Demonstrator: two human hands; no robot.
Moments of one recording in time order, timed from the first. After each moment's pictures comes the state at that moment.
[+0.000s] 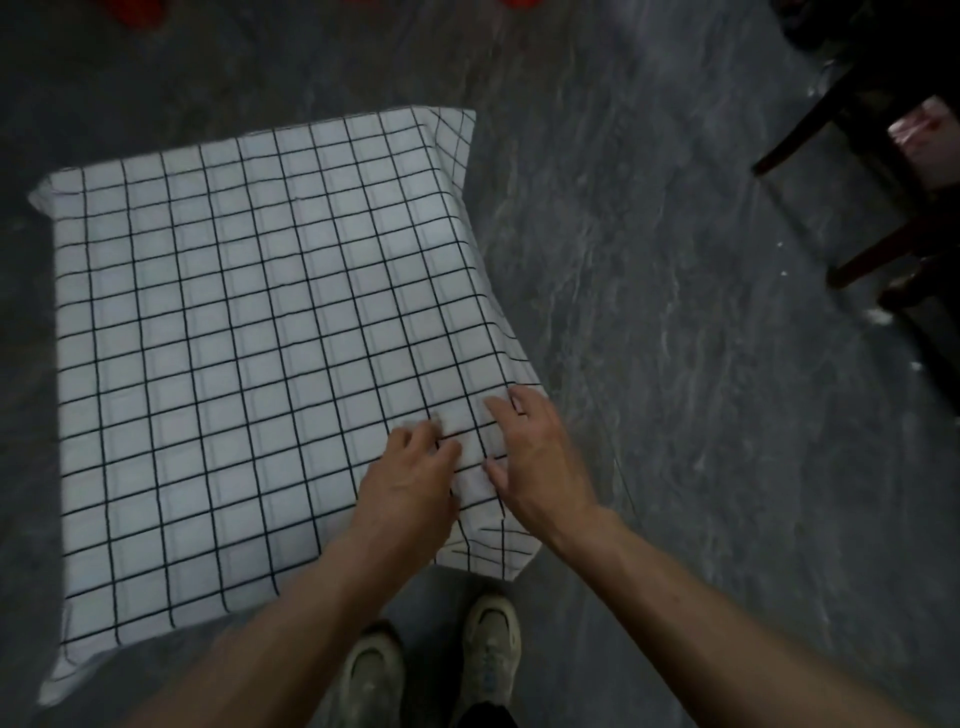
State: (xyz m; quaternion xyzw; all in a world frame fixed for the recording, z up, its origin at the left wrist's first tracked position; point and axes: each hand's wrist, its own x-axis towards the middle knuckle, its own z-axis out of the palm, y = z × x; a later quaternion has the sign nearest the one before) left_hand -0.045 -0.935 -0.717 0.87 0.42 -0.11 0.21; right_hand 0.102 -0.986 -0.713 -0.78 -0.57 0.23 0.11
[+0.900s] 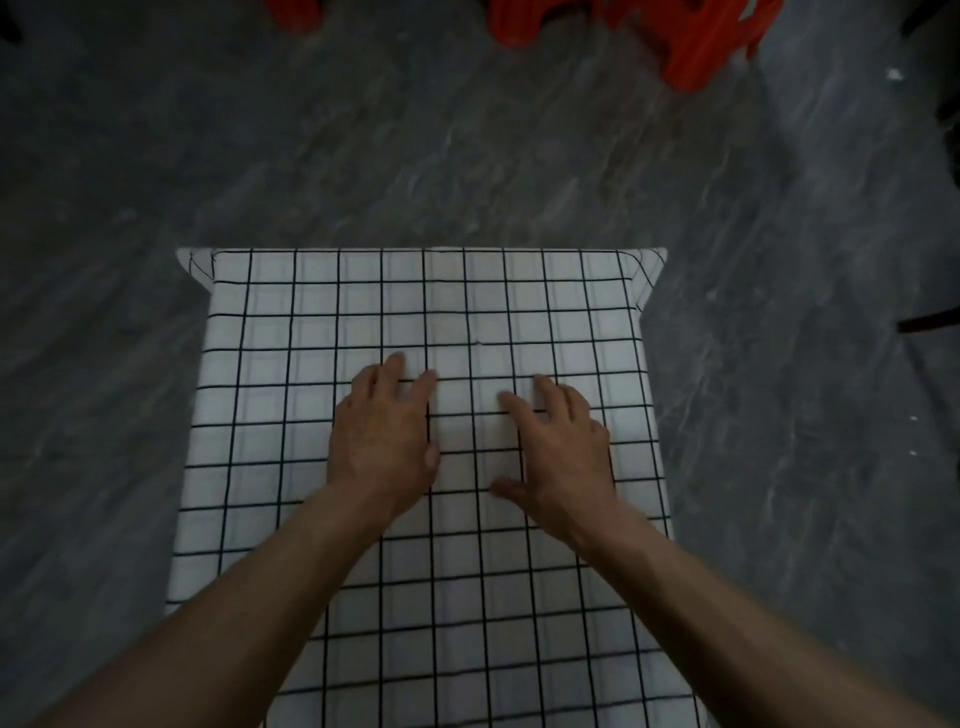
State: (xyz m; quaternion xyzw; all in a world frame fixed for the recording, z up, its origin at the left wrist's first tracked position) left_hand -0.122 -0.634 -0.736 0.80 0.58 -0.08 0.17; right_hand 0.054 -0.694 -0.723 -0.73 -0.64 0.23 -0.07
